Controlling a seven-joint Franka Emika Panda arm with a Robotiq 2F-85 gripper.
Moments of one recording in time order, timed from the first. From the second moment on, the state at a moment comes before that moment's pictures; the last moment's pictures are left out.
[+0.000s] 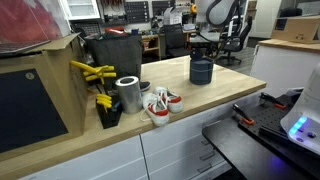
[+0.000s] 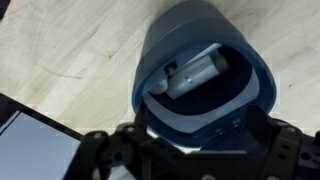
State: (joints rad) arm -0.07 0.01 0.17 -2.46 -0.51 2.61 1.33
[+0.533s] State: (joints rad) arm 0.03 0.05 0.12 -2.45 -0.43 2.60 1.24
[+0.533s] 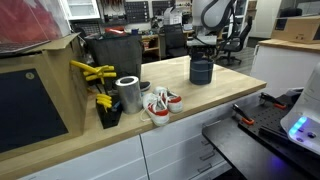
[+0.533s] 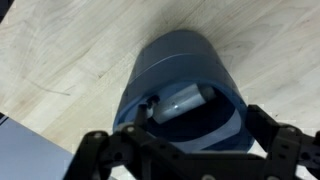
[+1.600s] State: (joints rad) arm 0.05 0.05 0.07 -2.41 -0.44 2.54 0.97
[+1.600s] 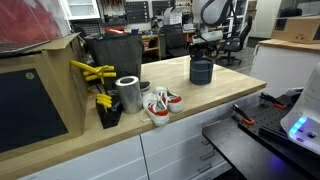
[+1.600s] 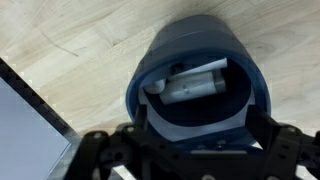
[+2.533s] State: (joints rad) arm 0.07 0.14 0.03 -2.39 -0.50 2.62 0.97
